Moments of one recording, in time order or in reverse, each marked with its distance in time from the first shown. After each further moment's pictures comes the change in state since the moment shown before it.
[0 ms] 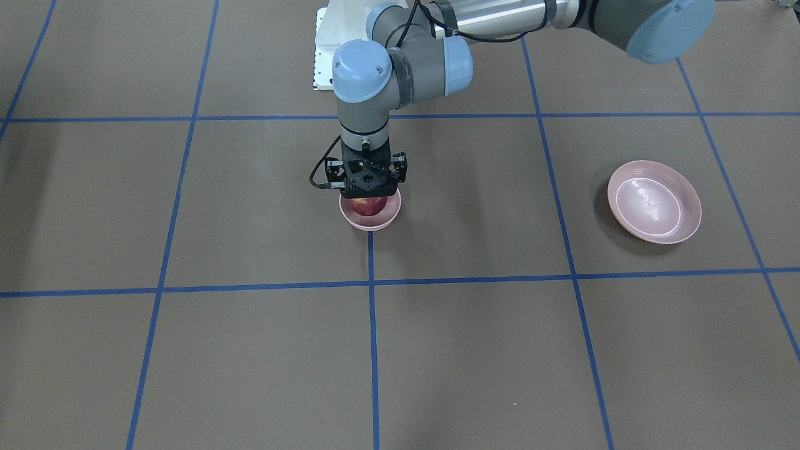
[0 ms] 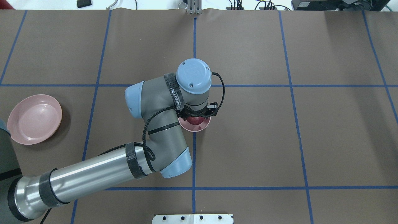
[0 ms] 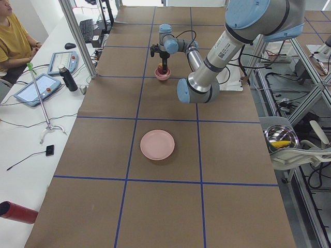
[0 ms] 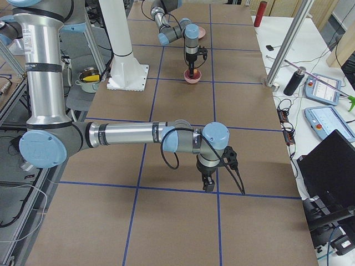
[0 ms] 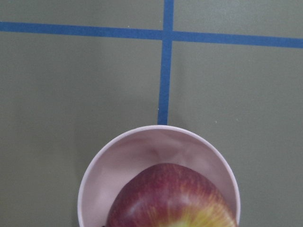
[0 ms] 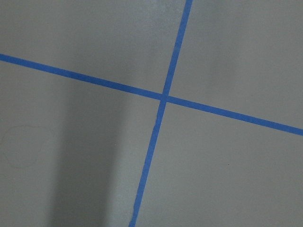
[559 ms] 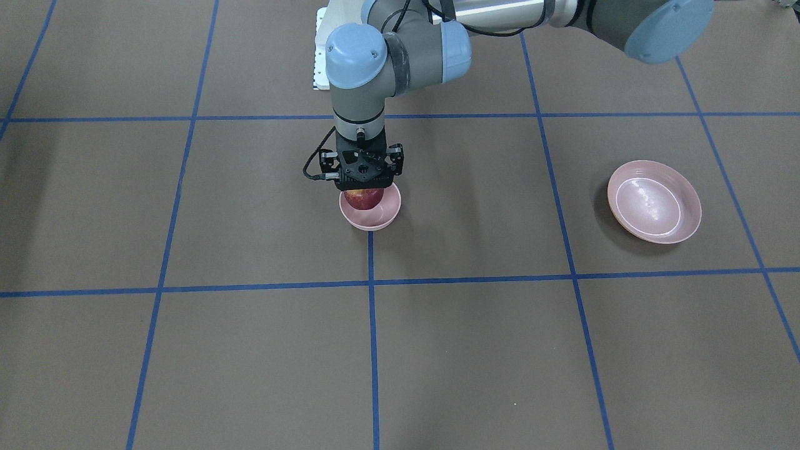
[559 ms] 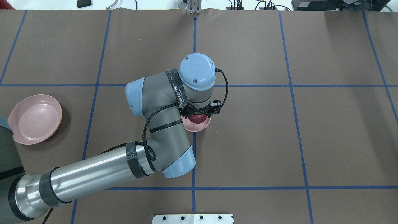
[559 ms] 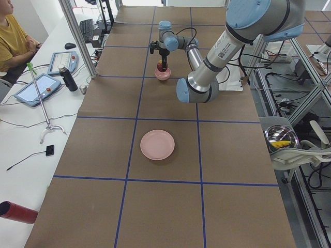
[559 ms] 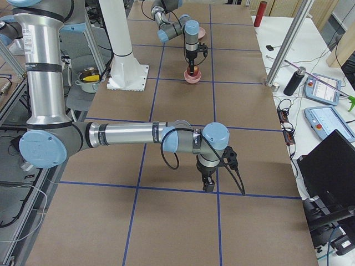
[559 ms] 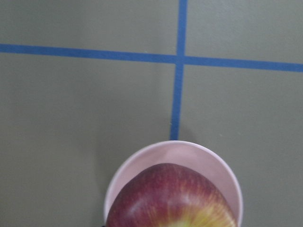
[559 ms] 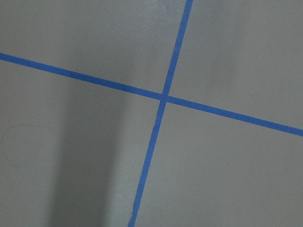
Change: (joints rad) left arm -0.002 -0.021 -0.037 0.068 -0.001 -0.005; right arm 0.000 0.000 -0.002 0.000 0.000 -0.004
